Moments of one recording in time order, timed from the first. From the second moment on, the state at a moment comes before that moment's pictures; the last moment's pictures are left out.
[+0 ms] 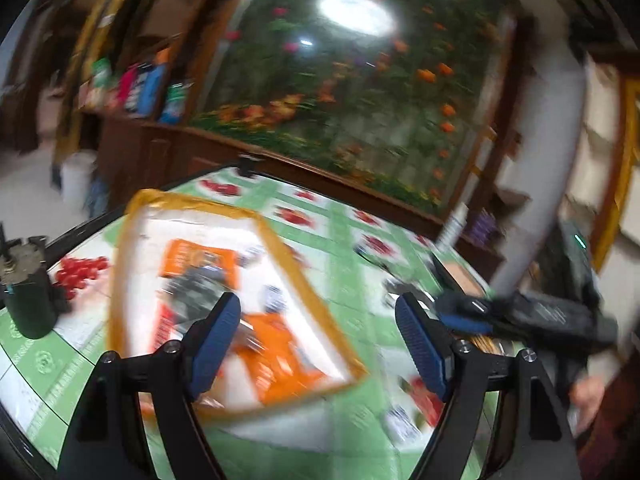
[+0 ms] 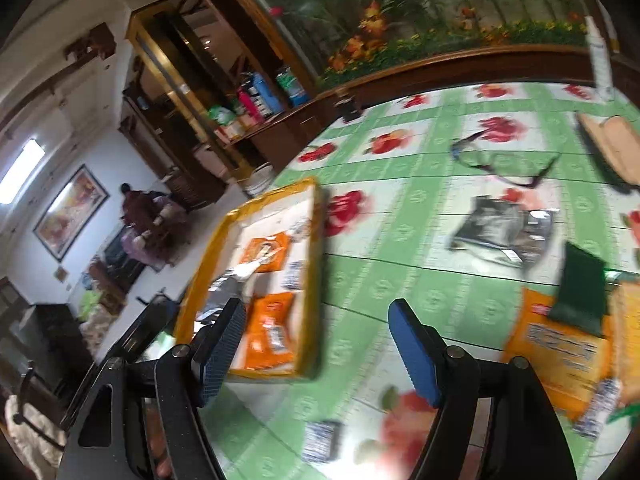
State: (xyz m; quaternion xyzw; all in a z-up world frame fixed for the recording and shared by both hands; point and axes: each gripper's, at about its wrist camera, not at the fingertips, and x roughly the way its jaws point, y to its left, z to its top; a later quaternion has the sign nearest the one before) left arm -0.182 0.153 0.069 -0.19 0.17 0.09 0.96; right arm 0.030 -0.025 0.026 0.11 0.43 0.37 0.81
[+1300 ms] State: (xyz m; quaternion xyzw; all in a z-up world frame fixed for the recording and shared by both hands) left arm -0.089 0.042 0.013 -0.11 0.43 0.01 0.90; right arm 0.017 -0.210 -0.007 0.15 0.49 0.23 0.83
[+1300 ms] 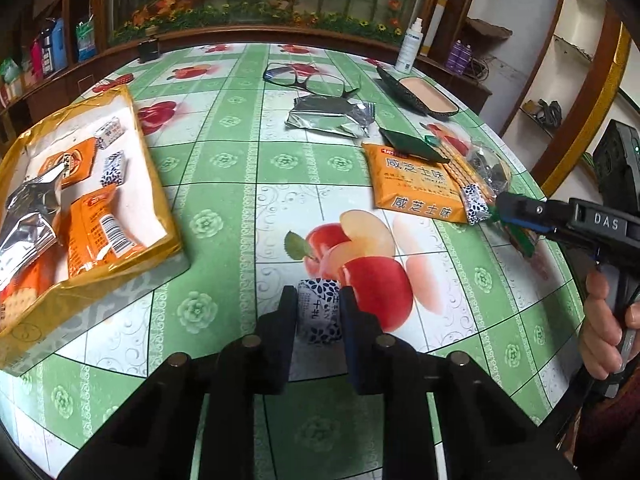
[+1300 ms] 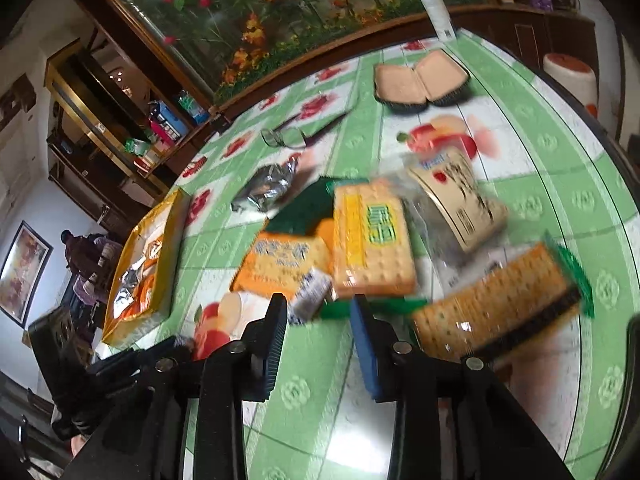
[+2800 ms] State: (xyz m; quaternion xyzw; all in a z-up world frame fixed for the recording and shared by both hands) left arm -0.094 0.034 0.014 -0.09 0.43 0.00 0.90; right arm -0.006 -0.085 -0.025 0.05 0.50 0.34 0.79
